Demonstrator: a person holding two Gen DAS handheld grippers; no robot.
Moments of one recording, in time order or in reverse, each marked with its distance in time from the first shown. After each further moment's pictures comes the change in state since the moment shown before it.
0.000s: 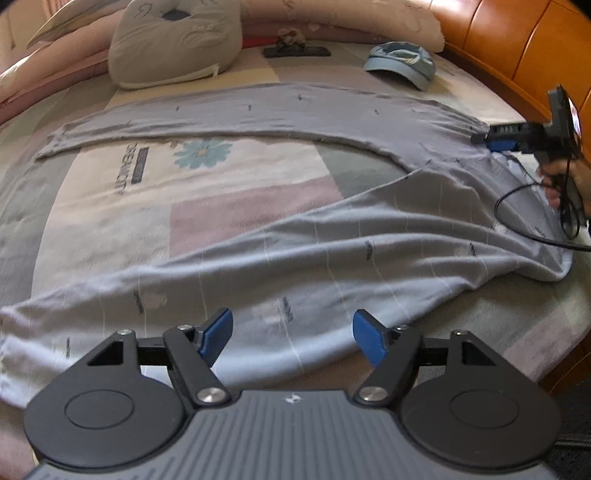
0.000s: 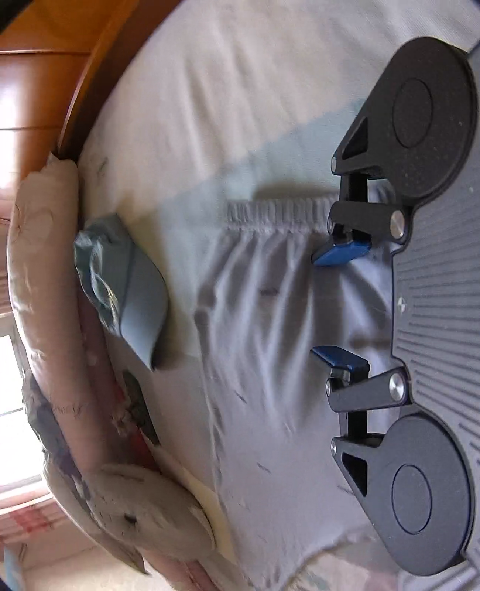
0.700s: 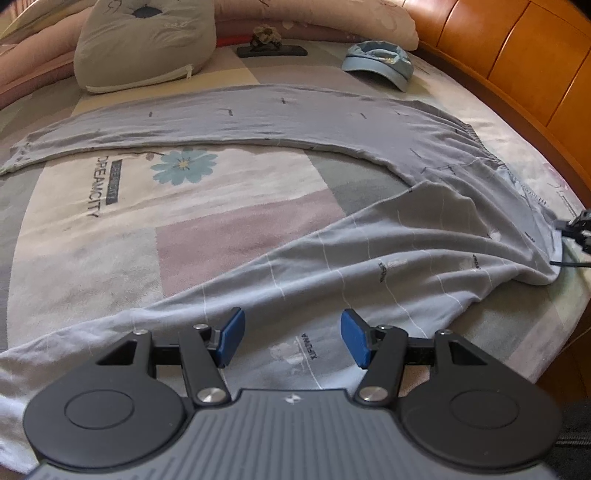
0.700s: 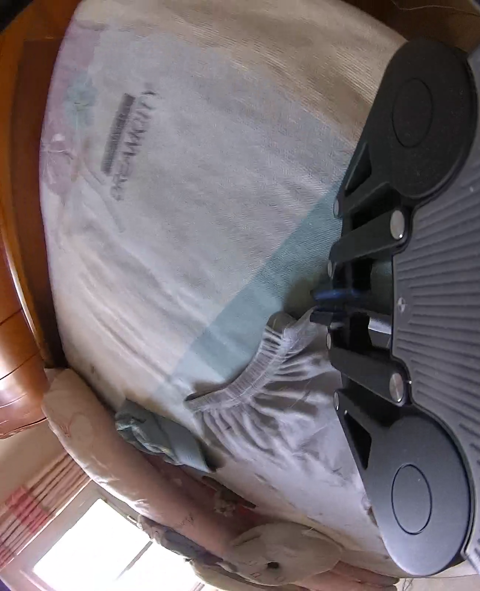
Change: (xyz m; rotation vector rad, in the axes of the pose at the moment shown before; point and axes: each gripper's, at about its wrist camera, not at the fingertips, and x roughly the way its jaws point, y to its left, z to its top) left arm 0.020 0.029 0.031 0.058 -0.013 -0.128; right arm -0.160 -0.067 -0.130 0.589 -0.087 -0.081
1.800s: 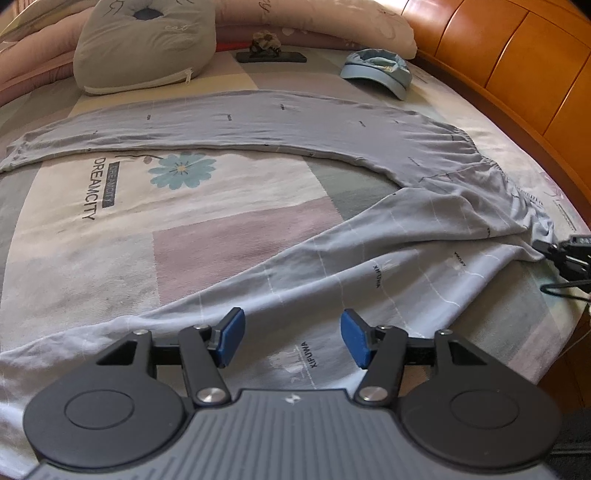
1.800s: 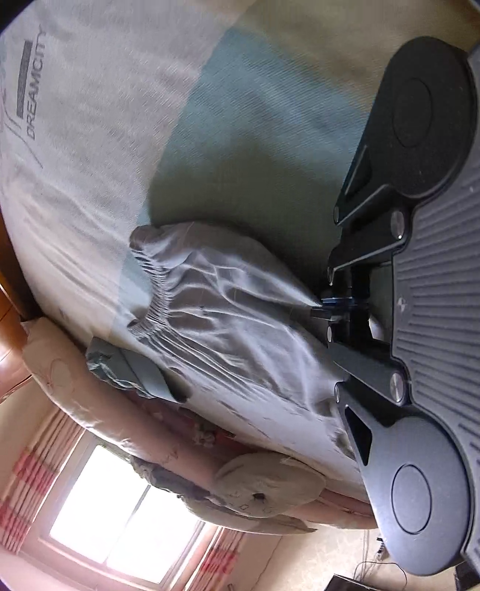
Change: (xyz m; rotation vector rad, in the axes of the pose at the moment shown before) left arm 0.003 0.009 -0.003 -0.012 -0.012 -0.028; right arm 0.022 0.008 -0.055 0.117 0.105 0.243
